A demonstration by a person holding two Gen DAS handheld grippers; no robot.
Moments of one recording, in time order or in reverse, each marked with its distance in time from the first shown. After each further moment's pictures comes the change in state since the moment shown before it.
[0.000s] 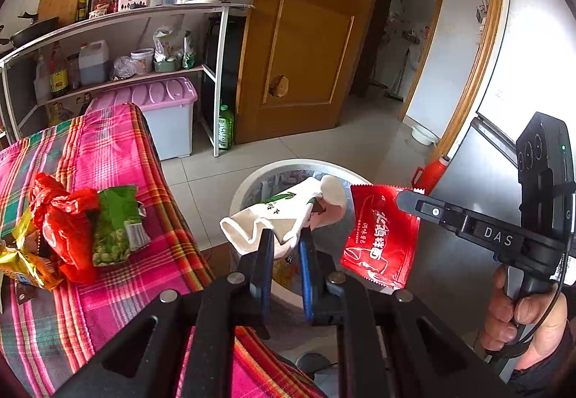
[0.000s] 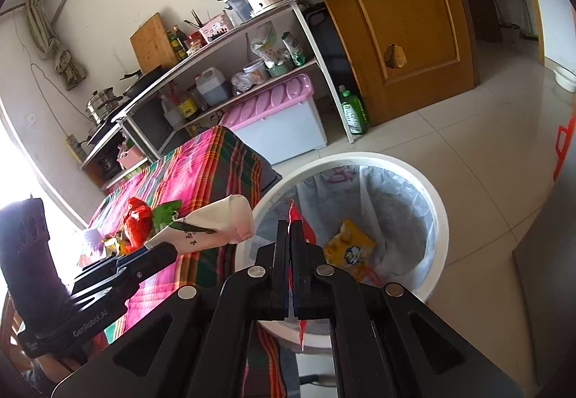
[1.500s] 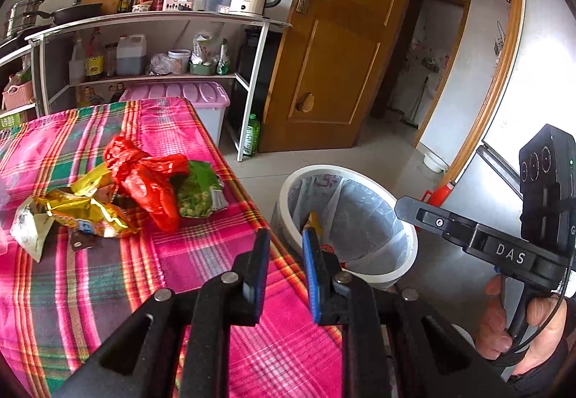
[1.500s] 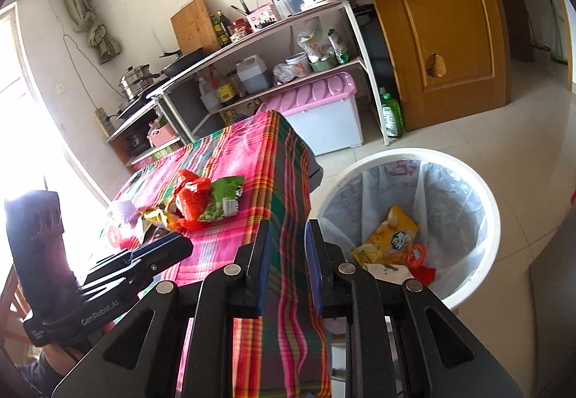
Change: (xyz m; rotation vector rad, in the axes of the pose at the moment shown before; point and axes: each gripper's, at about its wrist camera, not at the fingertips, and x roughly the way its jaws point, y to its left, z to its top) left arm -0.072 0.052 -0.031 -0.113 -0.083 0.053; right arm -0.008 0.089 -0.025 -0.145 0.021 0.116
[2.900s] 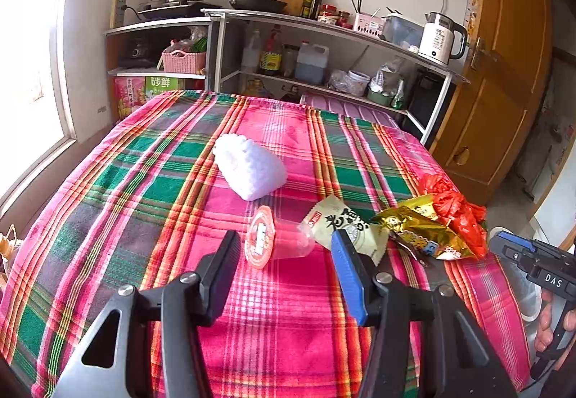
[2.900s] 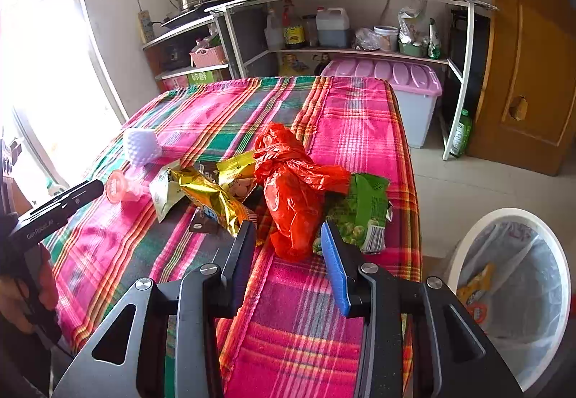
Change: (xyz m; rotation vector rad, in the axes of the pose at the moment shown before) left arm -0.091 0.225 -0.026 -0.299 -0.090 0.497; right arm 0.146 0.131 0.012 -0.337 0.190 0.032
